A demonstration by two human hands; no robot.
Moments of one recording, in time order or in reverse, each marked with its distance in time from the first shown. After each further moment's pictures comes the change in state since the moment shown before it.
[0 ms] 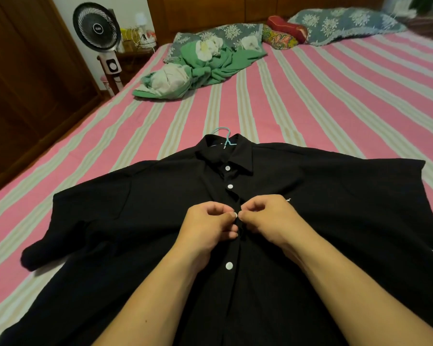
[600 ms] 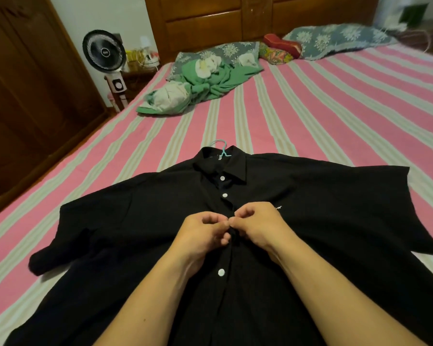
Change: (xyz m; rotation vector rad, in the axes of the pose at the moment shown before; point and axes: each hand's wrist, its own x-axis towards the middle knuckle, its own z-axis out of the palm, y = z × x) left_hand -0.001 0.002 0.001 0.008 -0.053 -0.043; right_hand 0.011 0.010 0.006 0.047 0.031 -0.031
